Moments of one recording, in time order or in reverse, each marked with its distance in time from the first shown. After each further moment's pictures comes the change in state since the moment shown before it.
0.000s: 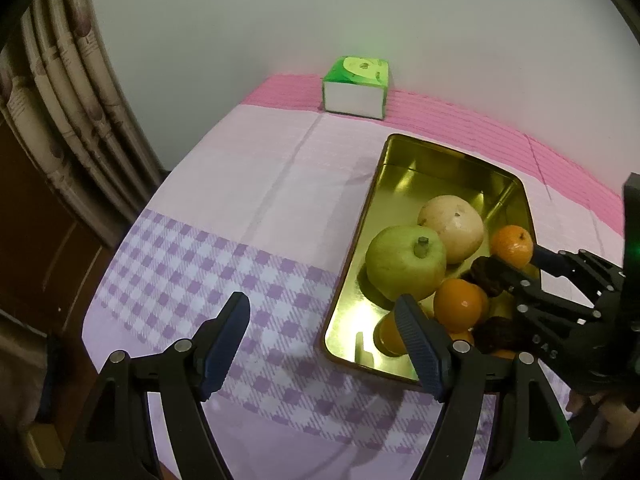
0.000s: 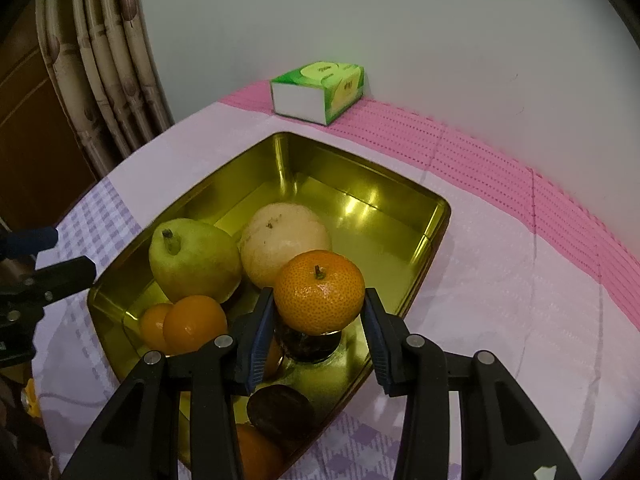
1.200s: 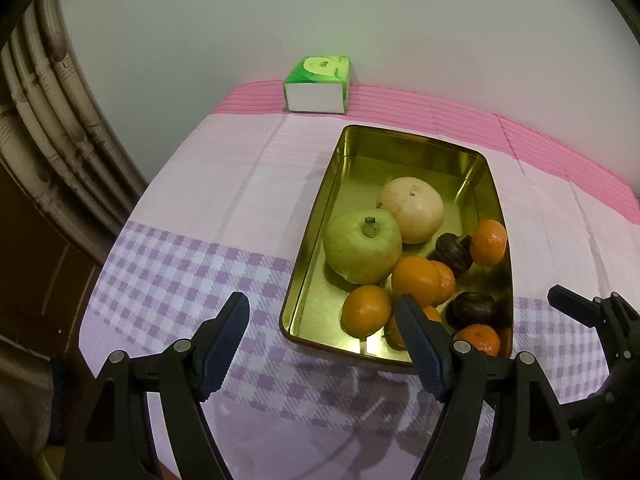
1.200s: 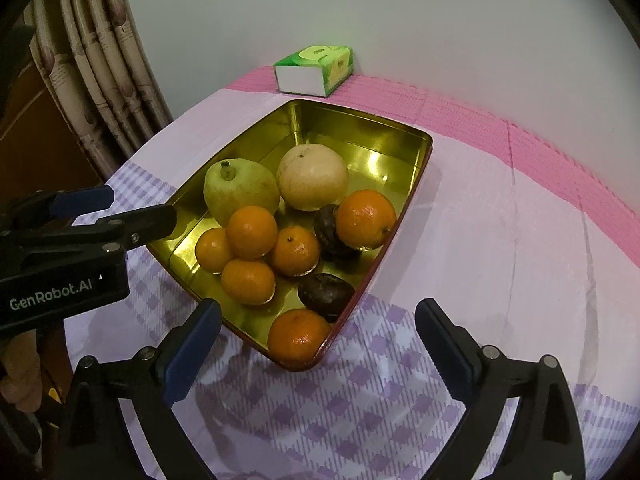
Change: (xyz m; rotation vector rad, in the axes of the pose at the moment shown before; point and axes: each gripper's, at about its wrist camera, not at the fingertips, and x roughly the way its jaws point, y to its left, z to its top) left arm -0.014 -0.029 -0.011 0.084 -0.001 -0.031; right arm -0.059 0.020 -0.051 0.106 0.053 0.007
